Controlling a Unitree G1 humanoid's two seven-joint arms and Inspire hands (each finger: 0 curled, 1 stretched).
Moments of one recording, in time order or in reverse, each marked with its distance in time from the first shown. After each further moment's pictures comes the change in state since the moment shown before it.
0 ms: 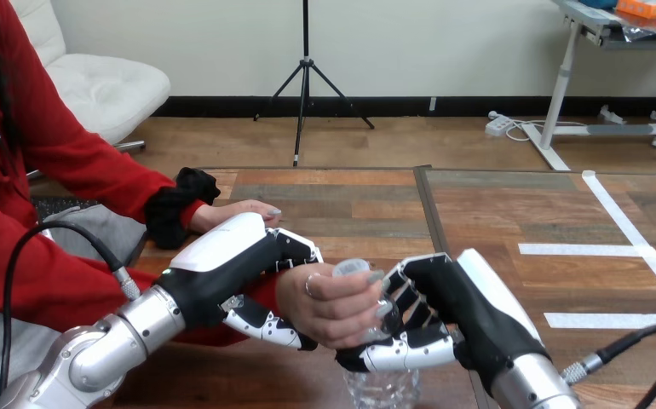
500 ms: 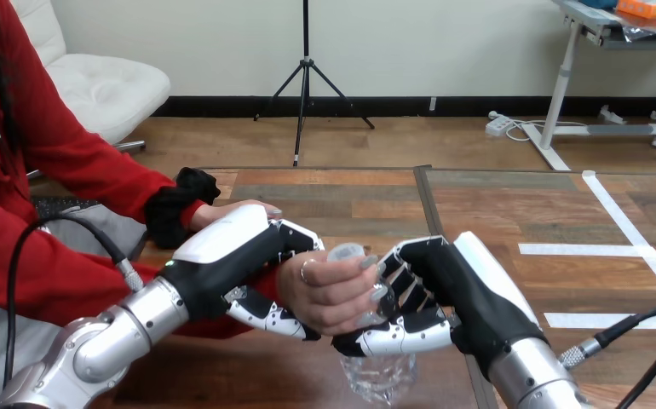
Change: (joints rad) left arm -0.032 -0.009 0.000 0.018 -0.002 0.000 0.001; right arm -0.043 0.001 -0.002 -0.001 0.000 0.000 0.001
